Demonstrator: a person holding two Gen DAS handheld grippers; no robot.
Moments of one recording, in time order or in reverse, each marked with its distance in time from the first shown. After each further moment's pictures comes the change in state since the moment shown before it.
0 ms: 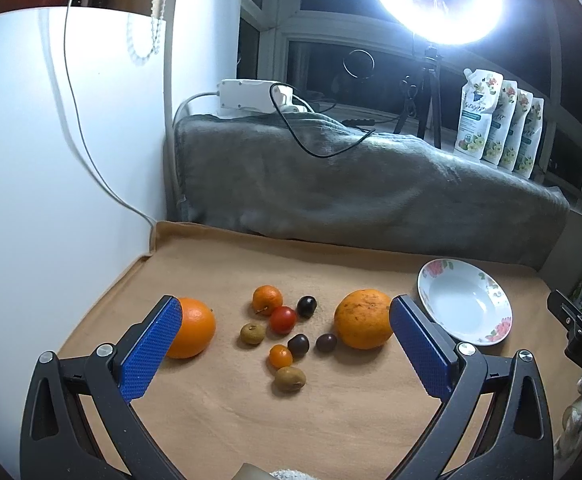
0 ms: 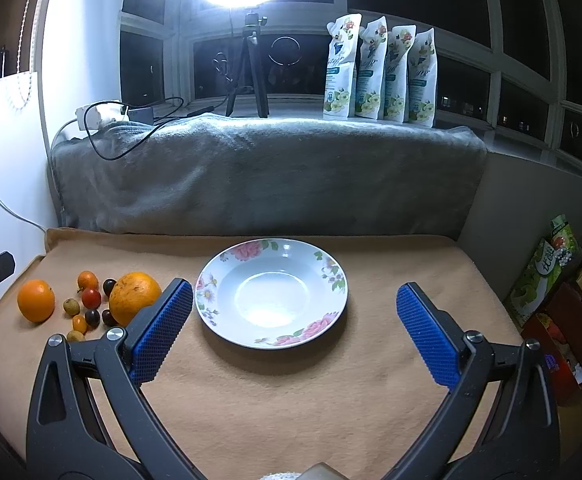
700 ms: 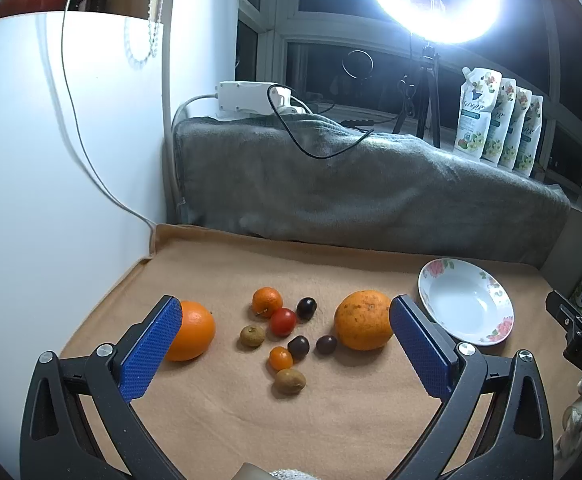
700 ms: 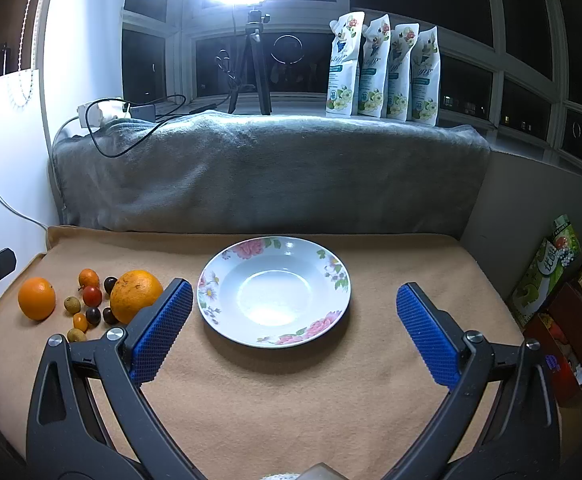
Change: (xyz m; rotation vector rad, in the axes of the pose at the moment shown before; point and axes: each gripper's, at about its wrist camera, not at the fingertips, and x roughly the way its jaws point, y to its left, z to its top) left arm 0.000 -0.004 0.000 0.009 -0.006 0.011; right arm 0.002 0.001 0.000 -0.001 0.005 0.001
